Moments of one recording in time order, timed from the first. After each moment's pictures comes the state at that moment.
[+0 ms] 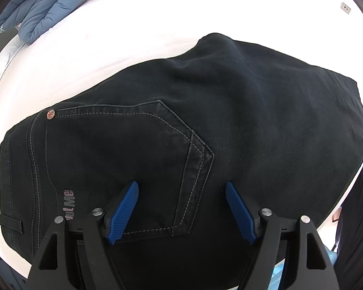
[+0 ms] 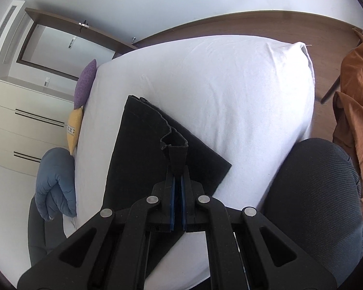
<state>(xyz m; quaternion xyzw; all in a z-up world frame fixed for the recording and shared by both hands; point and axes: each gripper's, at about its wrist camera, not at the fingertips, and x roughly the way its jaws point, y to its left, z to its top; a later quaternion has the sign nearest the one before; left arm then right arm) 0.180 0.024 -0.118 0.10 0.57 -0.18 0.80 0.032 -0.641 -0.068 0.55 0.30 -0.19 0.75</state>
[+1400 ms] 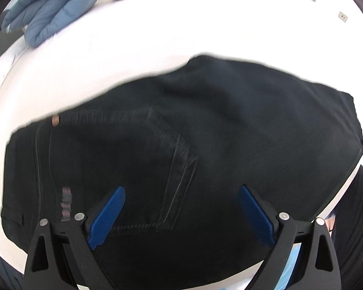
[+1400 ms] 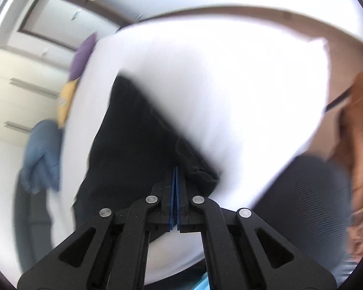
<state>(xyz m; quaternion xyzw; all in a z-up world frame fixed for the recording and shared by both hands) 0.154 -0.009 -0.100 0.08 0.53 -0.18 0.83 0.057 -0.642 -0.092 0.49 0.35 -0.19 0.78</state>
